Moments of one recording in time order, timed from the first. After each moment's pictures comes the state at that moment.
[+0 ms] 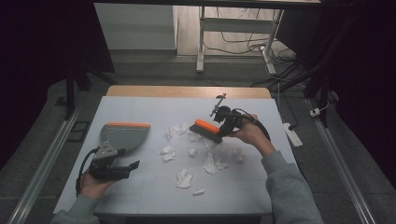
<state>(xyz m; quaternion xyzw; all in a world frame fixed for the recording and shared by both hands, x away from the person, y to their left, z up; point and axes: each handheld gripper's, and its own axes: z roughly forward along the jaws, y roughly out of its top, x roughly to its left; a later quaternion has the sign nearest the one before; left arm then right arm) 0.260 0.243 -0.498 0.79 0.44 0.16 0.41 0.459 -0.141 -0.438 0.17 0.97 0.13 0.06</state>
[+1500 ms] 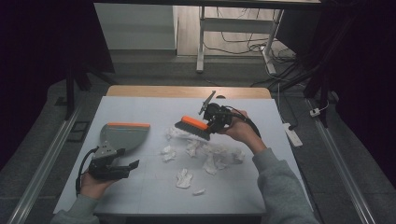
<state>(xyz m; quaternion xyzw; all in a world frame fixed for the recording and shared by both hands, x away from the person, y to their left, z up) 0.260 0.245 -0.497 0.78 0.44 0.16 0.41 0.462 -0.104 -0.420 0.12 0.97 0.17 0.09</state>
